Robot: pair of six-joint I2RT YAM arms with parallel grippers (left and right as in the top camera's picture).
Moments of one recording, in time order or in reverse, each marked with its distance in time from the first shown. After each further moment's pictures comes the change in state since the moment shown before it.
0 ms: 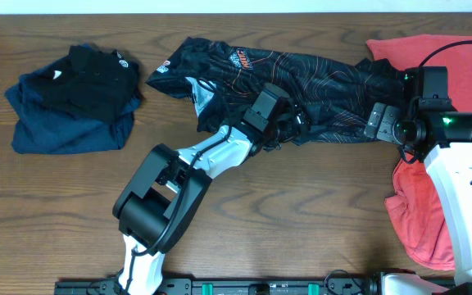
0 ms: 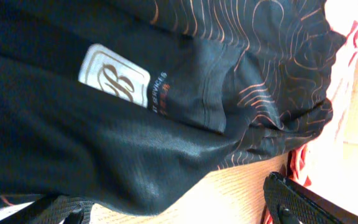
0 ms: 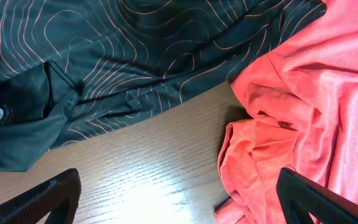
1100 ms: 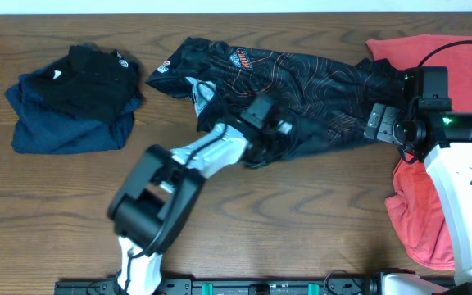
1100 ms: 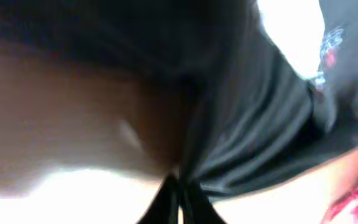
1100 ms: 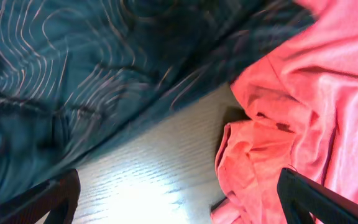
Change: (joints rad) left arm 0.050 -0.051 -0.005 -0.502 0.051 0.176; right arm 0.000 0.000 0.000 -0.003 -0.001 -0.032
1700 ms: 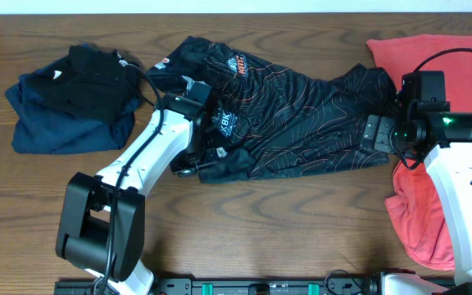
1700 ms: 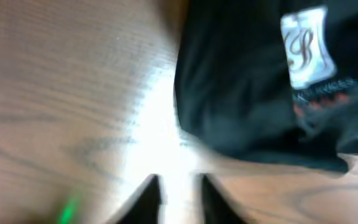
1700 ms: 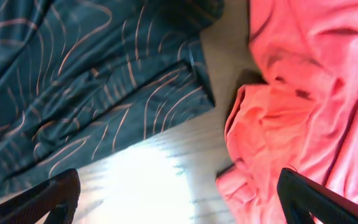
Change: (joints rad) left arm 0.236 -0.212 -0.001 -0.613 -0.279 0.273; right arm 0.000 0.000 0.000 -0.122 -0.083 -0.015
